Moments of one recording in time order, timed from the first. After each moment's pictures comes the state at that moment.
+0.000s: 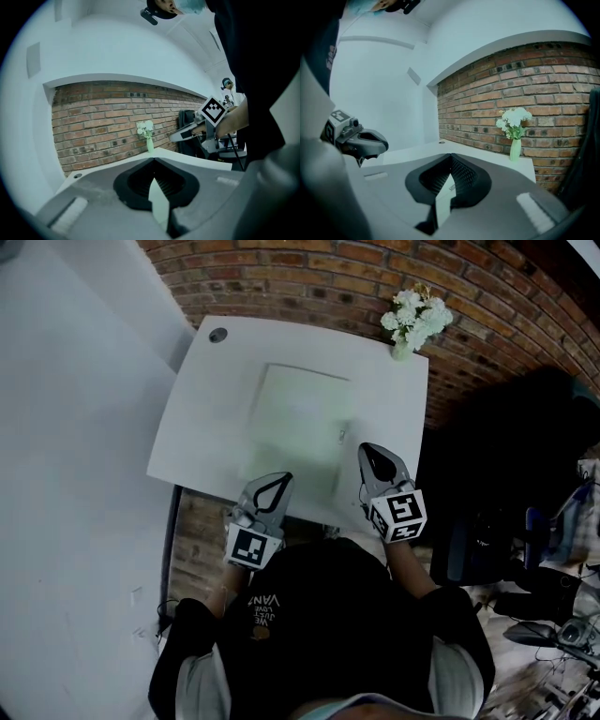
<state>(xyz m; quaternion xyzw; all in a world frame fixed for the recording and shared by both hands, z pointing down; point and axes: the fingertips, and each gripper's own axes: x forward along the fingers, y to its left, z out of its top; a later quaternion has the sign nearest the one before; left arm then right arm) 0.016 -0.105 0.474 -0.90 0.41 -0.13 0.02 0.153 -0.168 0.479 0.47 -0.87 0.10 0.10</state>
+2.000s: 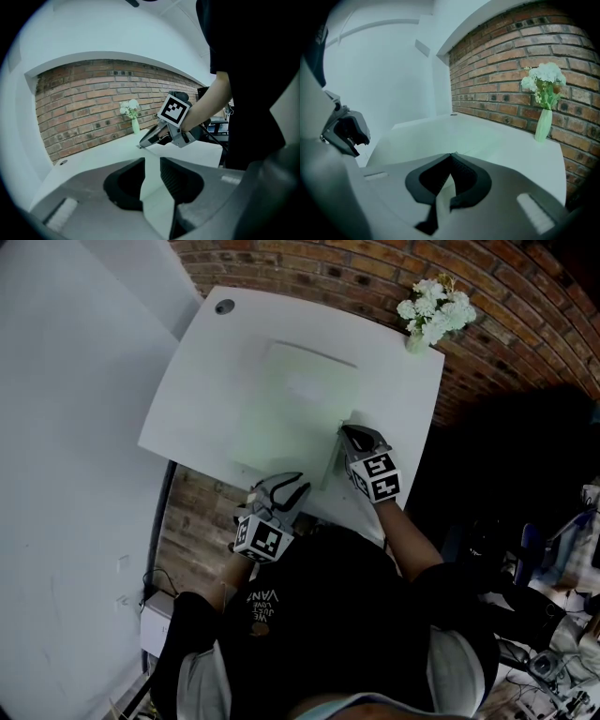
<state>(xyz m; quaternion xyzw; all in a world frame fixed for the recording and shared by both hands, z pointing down) 0.068 -0.077 0.574 -0.90 0.36 -0.25 0.01 0.129 -0.211 0.604 0.35 -0.90 0.14 0.24</state>
